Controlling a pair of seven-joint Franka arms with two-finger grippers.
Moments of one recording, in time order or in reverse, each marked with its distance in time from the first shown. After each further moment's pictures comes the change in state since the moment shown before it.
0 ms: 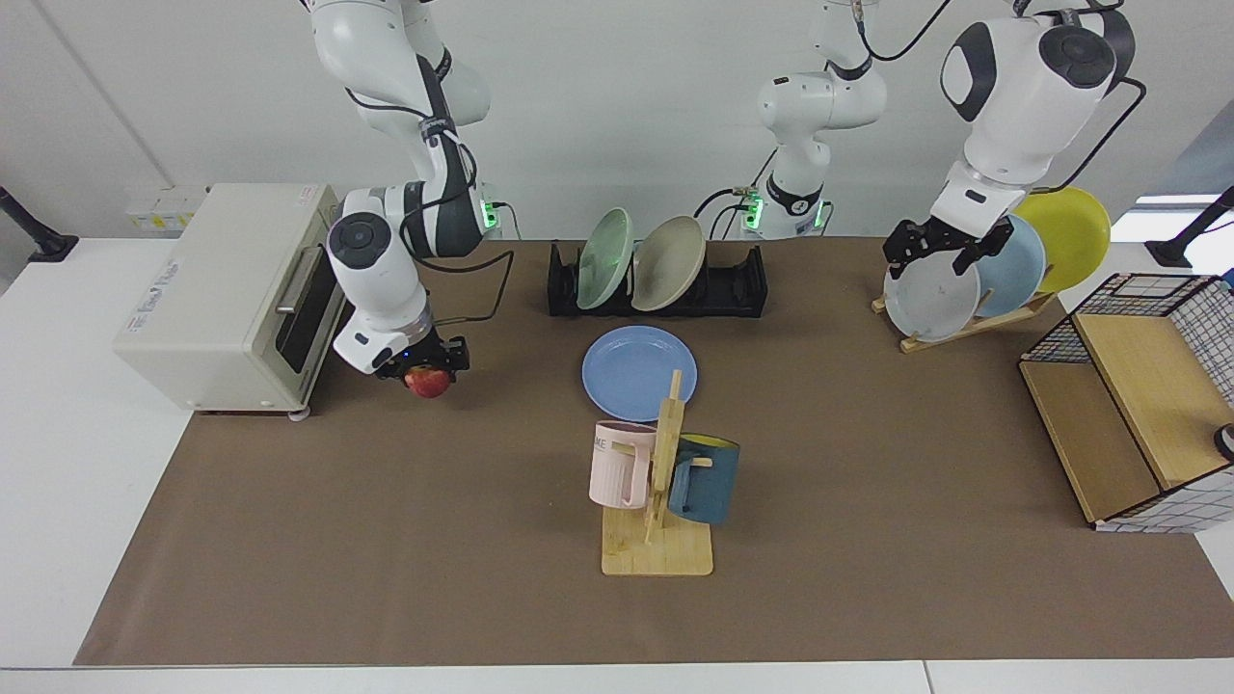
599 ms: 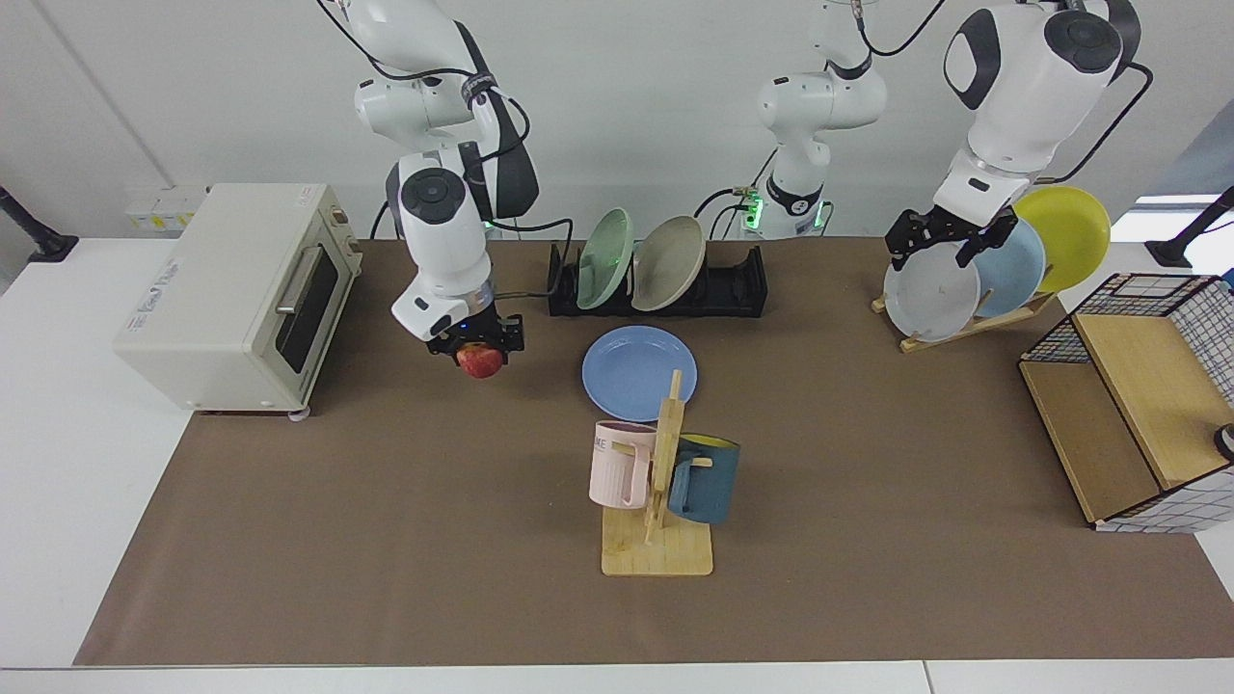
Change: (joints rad) left arm 0.000 -0.024 -0.003 0.012 0.000 -0.050 0.004; right arm 0.281 -0.020 0.006 0.091 0.015 -0.052 0.427
